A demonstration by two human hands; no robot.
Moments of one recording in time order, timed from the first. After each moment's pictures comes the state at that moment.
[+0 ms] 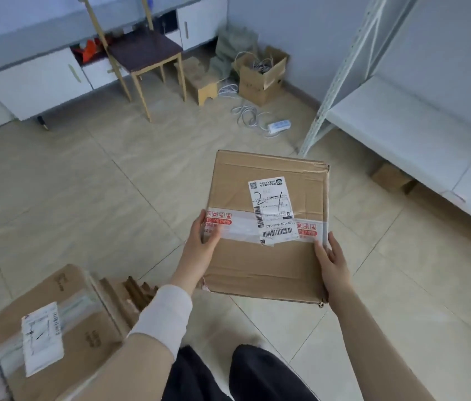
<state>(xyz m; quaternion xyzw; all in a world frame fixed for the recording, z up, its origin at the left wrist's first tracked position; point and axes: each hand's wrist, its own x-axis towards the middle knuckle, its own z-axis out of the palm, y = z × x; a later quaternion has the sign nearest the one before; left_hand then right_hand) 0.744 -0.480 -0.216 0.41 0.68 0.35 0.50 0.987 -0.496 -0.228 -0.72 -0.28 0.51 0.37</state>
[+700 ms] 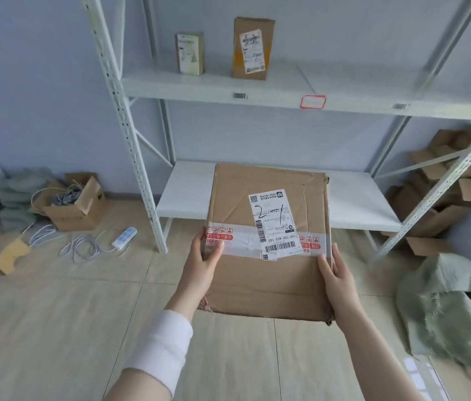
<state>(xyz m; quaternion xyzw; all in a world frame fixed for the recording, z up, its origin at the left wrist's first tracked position) 1.097 -0.252 -0.128 0.66 0.40 0.26 0.58 1.269 -0.432 -0.136 -0.74 -0.11 0.24 0.61</state>
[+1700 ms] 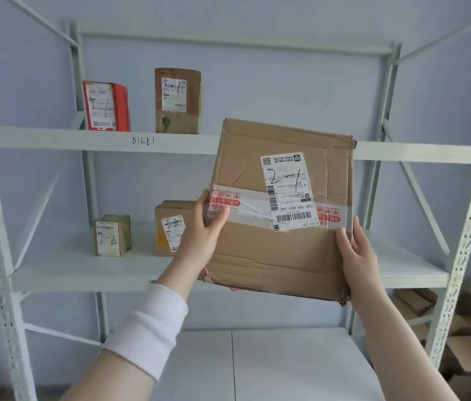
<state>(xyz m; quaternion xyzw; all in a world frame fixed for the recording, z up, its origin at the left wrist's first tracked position) 1.485 -0.140 0.192 0.73 0.16 0.46 0.48 1.633 -0.331 0.165 -0.63 -0.24 -0.01 0.74</state>
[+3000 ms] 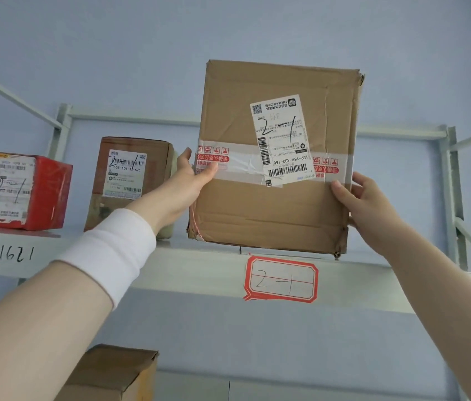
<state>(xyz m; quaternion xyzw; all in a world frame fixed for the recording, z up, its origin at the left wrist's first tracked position) 1.740 0.080 0.441 0.76 0.08 0.50 0.42 1.955 -0.105 0.426 -0.55 -0.49 -0.10 0.67</state>
